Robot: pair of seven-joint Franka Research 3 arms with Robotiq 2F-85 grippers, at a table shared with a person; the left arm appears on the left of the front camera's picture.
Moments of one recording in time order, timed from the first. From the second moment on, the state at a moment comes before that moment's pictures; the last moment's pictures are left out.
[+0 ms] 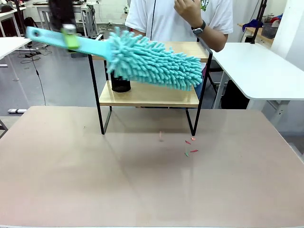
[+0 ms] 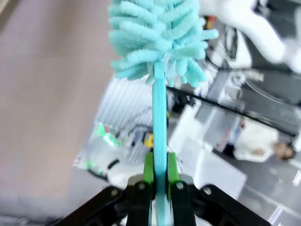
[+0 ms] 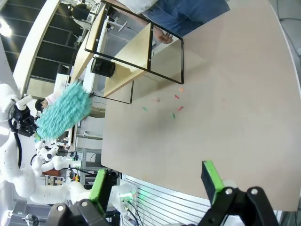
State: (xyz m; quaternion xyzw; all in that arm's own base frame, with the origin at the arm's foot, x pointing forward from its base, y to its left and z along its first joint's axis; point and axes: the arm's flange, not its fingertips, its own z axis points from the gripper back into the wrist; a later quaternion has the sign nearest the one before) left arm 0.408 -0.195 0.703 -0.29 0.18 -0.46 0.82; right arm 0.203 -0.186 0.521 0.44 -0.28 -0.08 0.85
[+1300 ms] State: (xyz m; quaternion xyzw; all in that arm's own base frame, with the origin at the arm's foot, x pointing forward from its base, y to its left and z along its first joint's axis) left arm 0.371 0.133 0.666 -0.45 -0.23 0.06 0.86; right arm 0.203 -0.186 0.520 0.44 -0.28 -0.08 0.85
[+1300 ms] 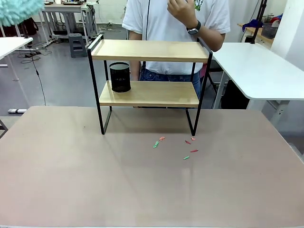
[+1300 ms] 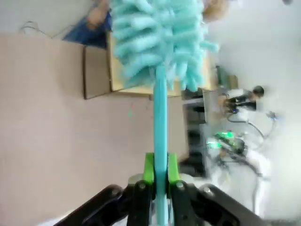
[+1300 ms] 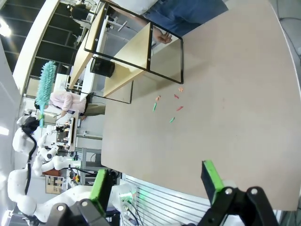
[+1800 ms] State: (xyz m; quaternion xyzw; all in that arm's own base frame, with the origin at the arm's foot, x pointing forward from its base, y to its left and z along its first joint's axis) left arm 0.467 0.089 0.595 -0.34 -0.24 0.13 0.90; right arm 0.204 -0.185 0.521 0.44 -0.28 -0.08 0.85
